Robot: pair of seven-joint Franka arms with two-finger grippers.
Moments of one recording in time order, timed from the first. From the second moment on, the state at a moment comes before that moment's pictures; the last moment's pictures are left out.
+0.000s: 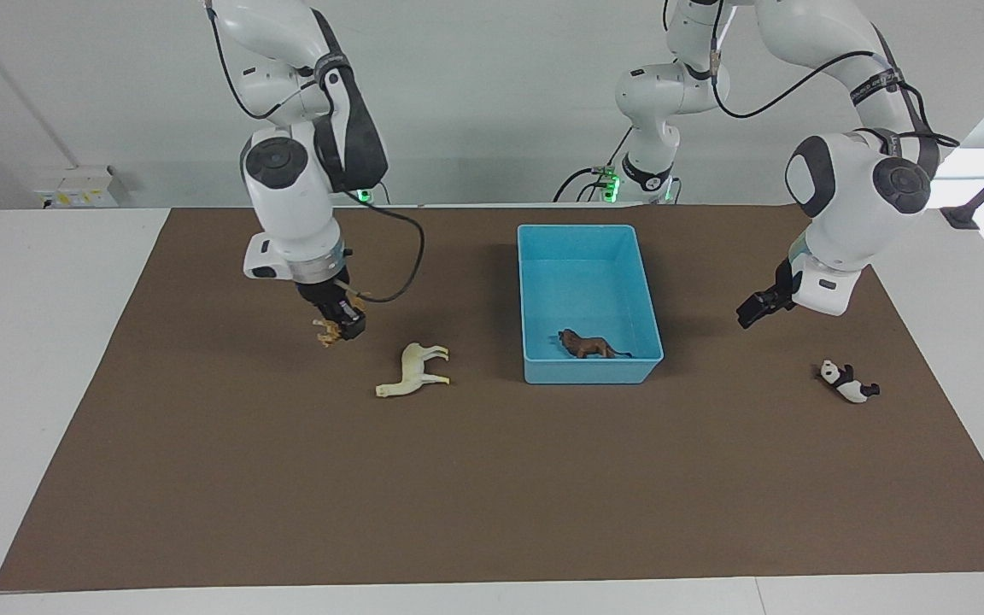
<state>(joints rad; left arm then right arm) 0.06 0.13 -0.07 -1.89 0.02 1.90 -0.30 0.26 0.18 0.06 -1.74 -0.02 1.95 1.09</state>
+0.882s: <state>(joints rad) 0.24 0.05 -0.09 -1.91 0.05 1.91 -0.03 0.77 0.73 0.05 -1.17 -0.05 2.01 1.50</state>
